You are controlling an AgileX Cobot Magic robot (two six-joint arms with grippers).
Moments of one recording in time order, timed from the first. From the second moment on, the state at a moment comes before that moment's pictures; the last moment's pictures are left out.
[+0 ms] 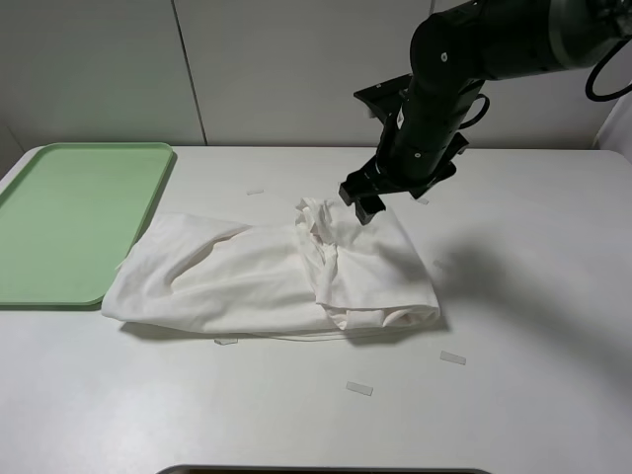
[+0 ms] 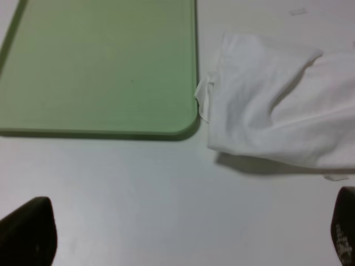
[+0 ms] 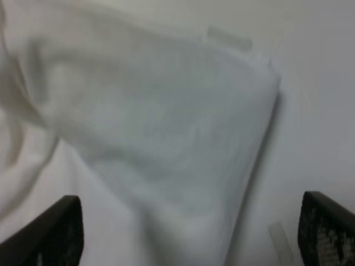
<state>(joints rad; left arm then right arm) 0.19 -0.01 -0.49 -0.12 1.05 0.11 0.53 1.92 -1.33 -0.11 0.70 0.05</state>
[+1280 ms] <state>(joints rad) 0.19 -0.01 -0.49 -0.12 1.05 0.11 0.54 1.54 -1.09 -0.07 0.70 0.05</state>
